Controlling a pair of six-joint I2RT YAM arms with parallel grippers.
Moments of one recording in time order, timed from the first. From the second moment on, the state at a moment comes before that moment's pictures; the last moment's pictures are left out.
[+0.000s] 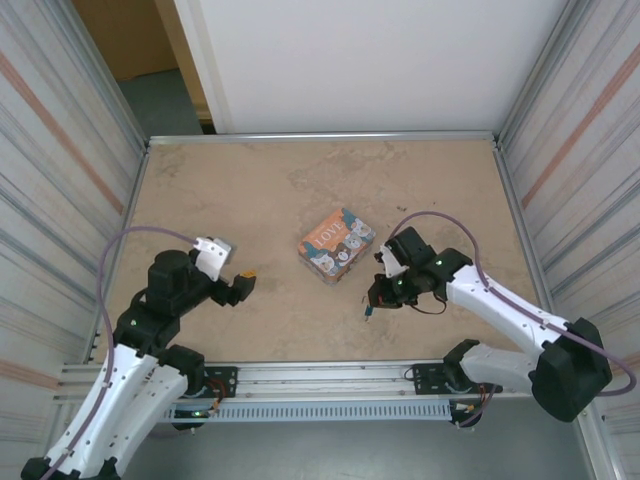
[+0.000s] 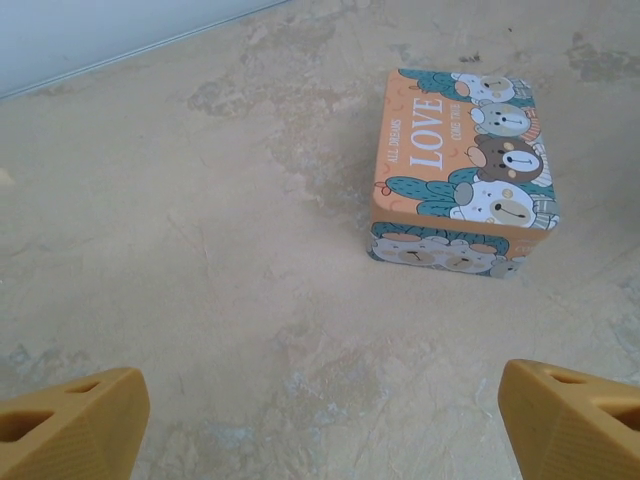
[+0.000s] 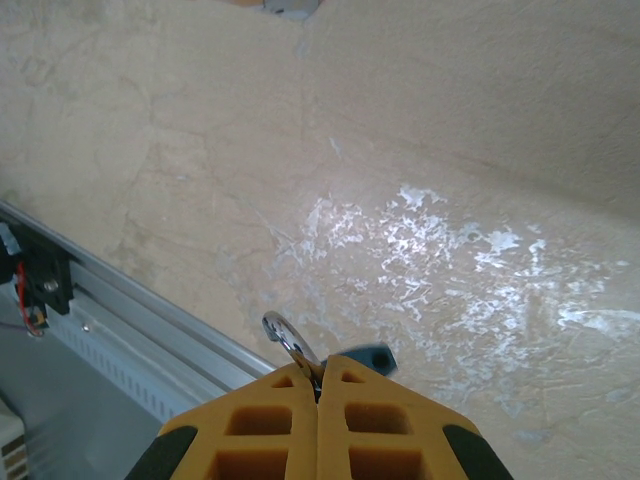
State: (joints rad) left arm -0.37 0.52 0.59 -0.59 0.18 0.16; right arm 0.64 1.14 0.76 -0.80 -0.41 0.57
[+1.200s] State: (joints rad) left arm -0.37 0.55 0.59 -0.59 0.15 0.19; right arm 0.80 1.49 0.77 -0.66 -0.44 0.56
